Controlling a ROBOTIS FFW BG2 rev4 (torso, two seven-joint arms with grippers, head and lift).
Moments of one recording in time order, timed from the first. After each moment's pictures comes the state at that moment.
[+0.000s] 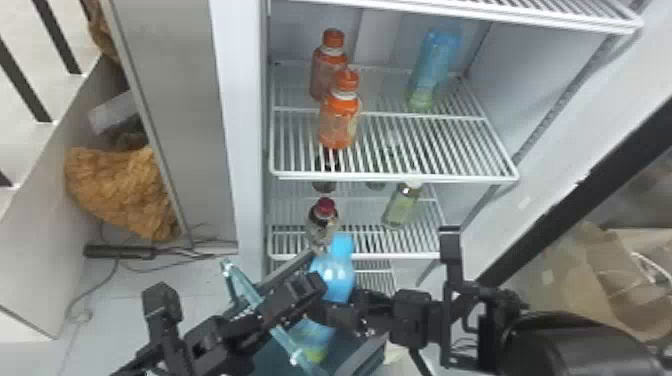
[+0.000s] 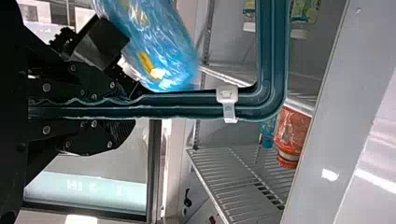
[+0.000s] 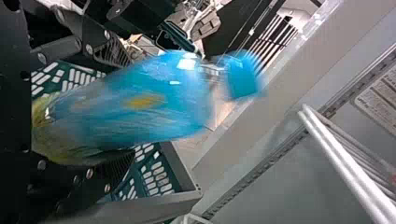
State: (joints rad) left arm 0.35 0.06 0.01 -1.66 1.37 1.10 -0.65; right arm 0.35 -0.17 -0.08 -2.05 -0.32 1.06 0.93
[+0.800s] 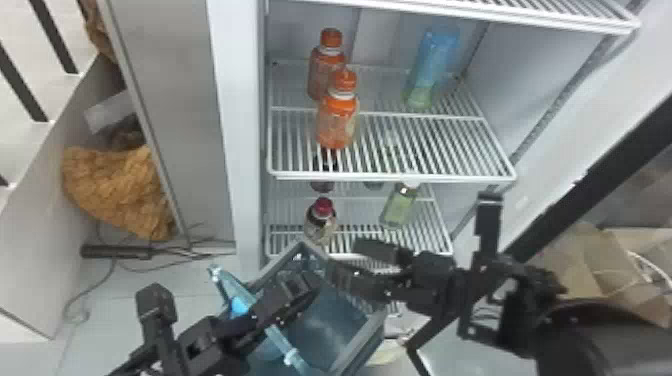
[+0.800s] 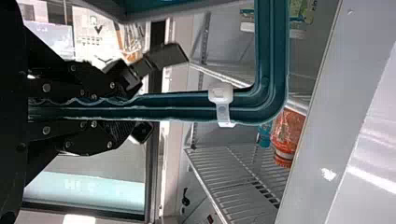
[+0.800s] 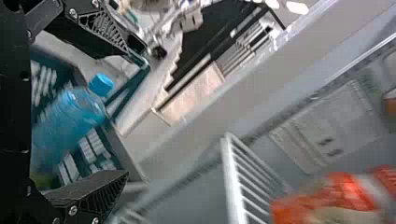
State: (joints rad) left arm 0.35 0.06 0.01 -1.66 1.37 1.10 -0.65; right arm 0.38 -0.17 -0.14 -2.21 -0.35 0.94 0.90
